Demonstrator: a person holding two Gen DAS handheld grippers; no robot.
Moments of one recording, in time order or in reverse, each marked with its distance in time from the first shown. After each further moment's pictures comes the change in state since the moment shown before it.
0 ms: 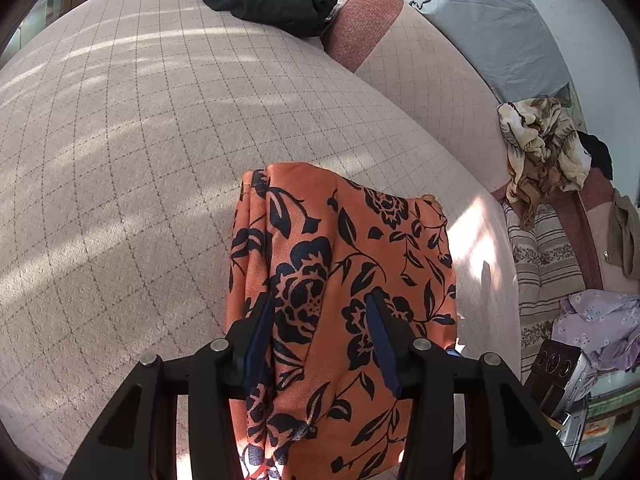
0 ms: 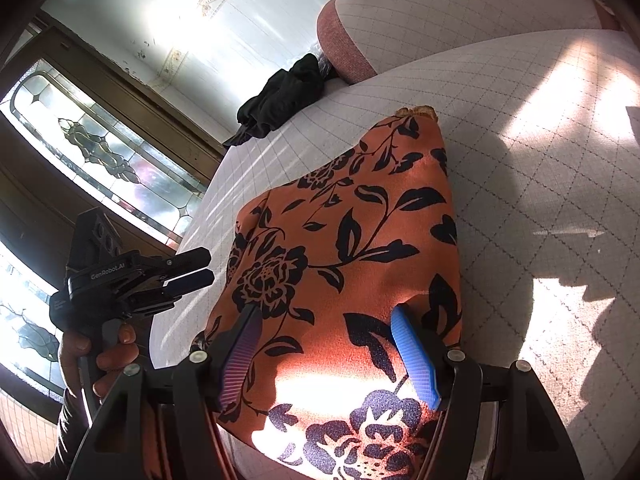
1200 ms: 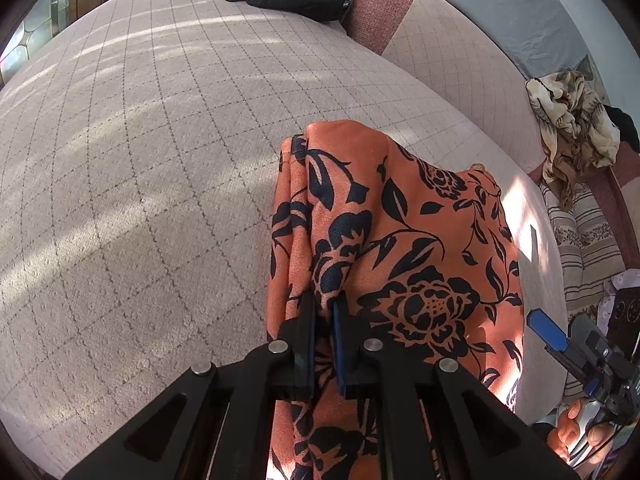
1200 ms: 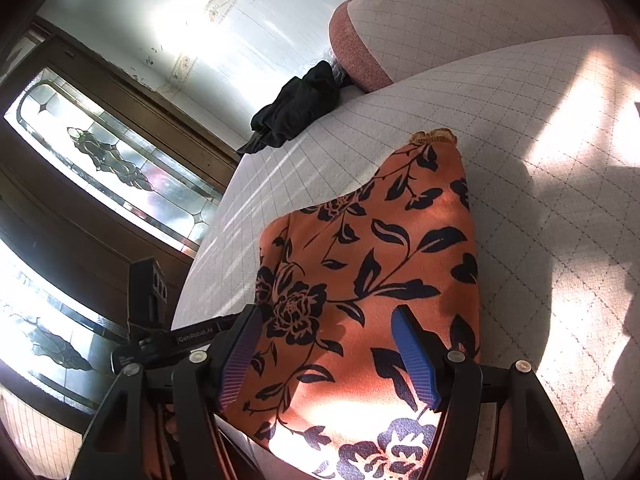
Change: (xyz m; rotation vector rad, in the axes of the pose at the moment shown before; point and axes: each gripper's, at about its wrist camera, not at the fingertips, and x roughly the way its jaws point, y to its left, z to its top) left arm 0.024 0.018 -0.015 0.066 -0.015 0.147; right arm 0.000 0.009 0.032 0.030 0.009 0.079
